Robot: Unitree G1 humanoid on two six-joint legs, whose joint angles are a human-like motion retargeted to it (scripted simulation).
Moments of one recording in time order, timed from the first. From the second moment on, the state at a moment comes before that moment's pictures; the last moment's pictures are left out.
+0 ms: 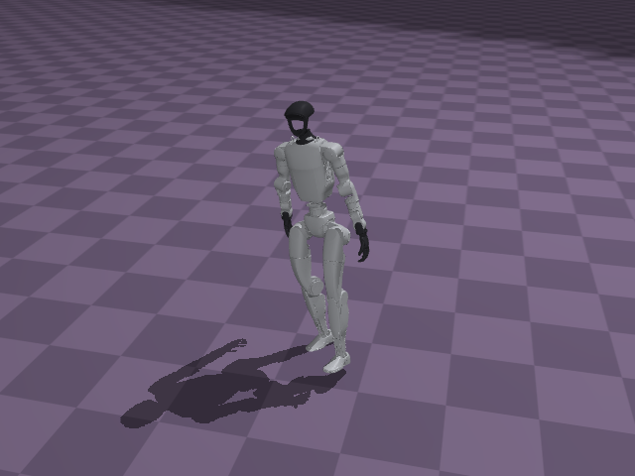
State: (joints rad) left arm 0.08 0.17 0.41 1.33 0.08 -0.02 -0.05; right arm 0.09 -0.26 -0.21 1.67 -0.56 0.01 -0.01; waist 0.07 -0.01 0.07; left_leg -0.27 0.02 0.08 0.13 -0.10 -0.07; right_leg 0.02 -0.08 -0.39 0.09 0.03 -0.06
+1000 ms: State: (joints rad) left arm -0.11 0.25 0.30 1.51 0.08 -0.01 -0.05; right arm 0.13 -0.33 -0.20 1.70 -0.52 -0.11 -0.02; waist -0.25 0.05 0.17; left_leg 0.08 0.06 0.00 0.13 -0.17 0.08; right_leg -0.85 -0.13 -0.32 0.27 0.06 -0.26
